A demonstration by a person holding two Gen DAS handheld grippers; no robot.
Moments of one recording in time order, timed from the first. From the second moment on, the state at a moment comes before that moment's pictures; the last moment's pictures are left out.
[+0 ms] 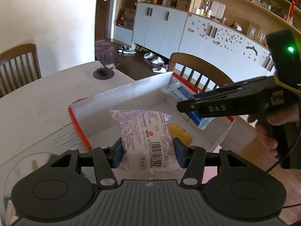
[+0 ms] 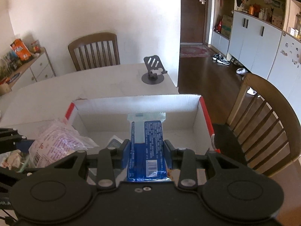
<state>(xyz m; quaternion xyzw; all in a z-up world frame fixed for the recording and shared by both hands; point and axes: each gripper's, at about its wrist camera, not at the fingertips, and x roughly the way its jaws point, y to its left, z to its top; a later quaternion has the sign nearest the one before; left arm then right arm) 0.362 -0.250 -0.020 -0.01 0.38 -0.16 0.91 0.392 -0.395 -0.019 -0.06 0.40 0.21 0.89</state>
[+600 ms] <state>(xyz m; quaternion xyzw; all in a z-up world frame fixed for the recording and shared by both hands) 0.403 -0.286 -0.041 0.01 0.44 -0.21 0.88 0.445 -0.393 -0.053 -0.09 0.44 0.21 0.87</state>
